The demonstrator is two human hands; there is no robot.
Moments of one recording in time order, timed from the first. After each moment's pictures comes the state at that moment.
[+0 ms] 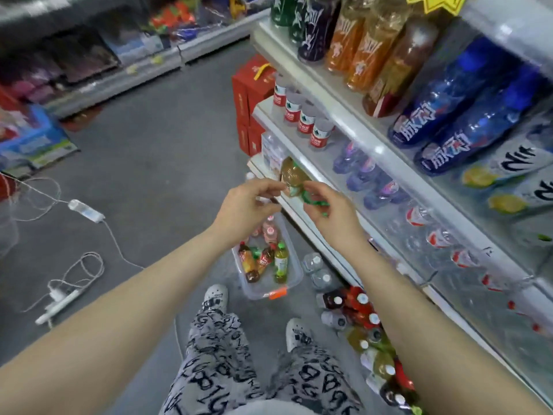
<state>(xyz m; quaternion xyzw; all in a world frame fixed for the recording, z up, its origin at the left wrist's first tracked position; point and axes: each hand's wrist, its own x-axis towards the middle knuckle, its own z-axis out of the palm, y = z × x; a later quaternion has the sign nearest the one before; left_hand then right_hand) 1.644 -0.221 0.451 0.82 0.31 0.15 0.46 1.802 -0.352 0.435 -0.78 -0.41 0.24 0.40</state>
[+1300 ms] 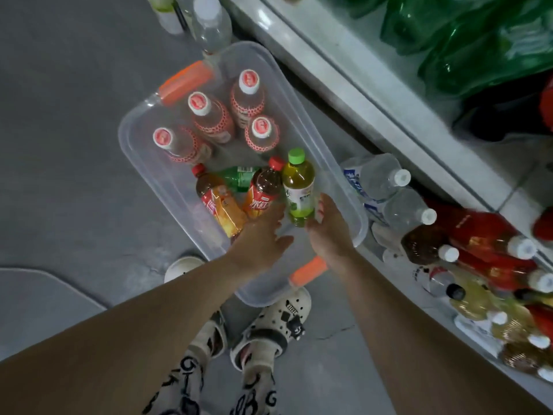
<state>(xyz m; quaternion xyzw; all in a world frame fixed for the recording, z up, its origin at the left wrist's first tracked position) 1.667 -0.229 -0.190 0.70 0.32 -0.27 0.58 1.765 -0.337 -0.186 -0.86 0.04 0.45 0.23</state>
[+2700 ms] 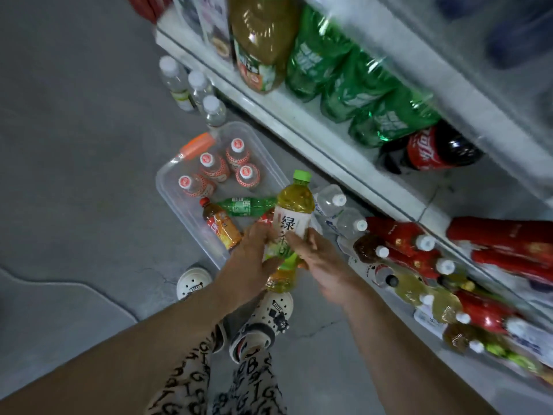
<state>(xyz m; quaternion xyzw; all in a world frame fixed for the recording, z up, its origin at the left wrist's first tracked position) 1.658 -0.233 -0.028 0.76 0.25 -0.14 0.58 1.765 -0.363 -0.014 -0.69 0.09 0.56 0.45</state>
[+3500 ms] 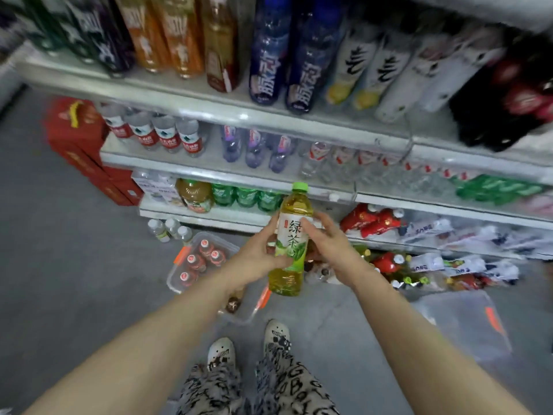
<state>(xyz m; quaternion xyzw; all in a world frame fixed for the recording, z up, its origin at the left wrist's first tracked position) 1.689 -0.259 0.371 0.70 0.06 -0.26 0.67 1.729 -0.434 0.392 -0.74 0.13 0.26 0.61</state>
